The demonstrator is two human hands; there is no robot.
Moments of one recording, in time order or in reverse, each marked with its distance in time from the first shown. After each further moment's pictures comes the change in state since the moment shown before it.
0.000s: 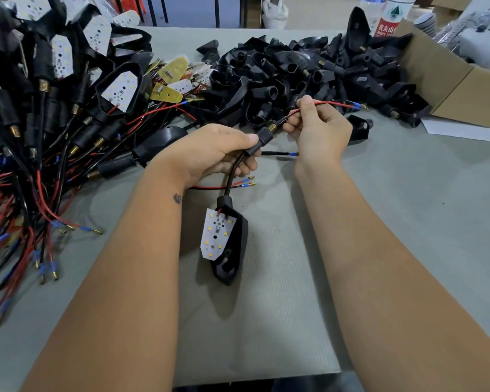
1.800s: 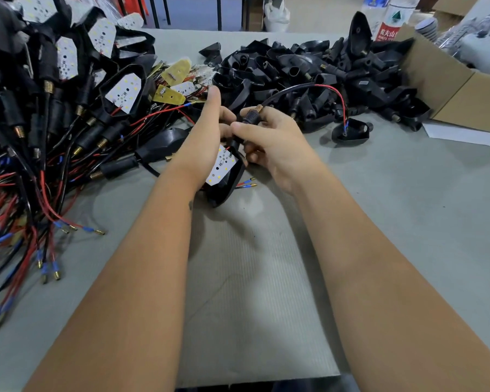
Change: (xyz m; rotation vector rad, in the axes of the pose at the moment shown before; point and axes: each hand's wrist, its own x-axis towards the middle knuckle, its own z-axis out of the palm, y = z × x) left_hand 0.017 -0.009 0.000 -0.089 0.416 0.110; right_hand -0.031 -0.007 0.016 -0.200 -0.627 0.249
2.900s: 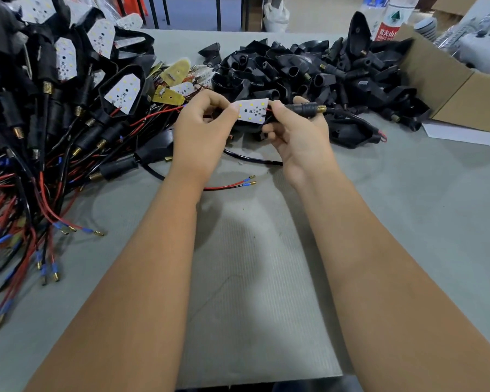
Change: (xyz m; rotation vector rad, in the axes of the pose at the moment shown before) left_hand -0.010 0.006 0.004 0.115 0.275 0.315; right_hand 0.009 -0.004 -0.013 0.425 0.329 -0.071
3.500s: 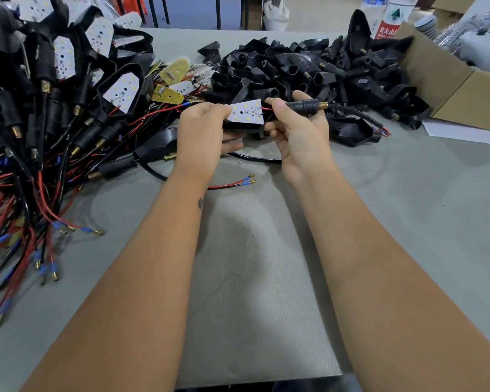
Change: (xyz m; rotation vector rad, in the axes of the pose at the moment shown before) left_hand -0.002 0.013 0.008 -0.343 0.001 -0.333; right_hand -0.001 0.000 -0.001 0.003 0.014 -0.040
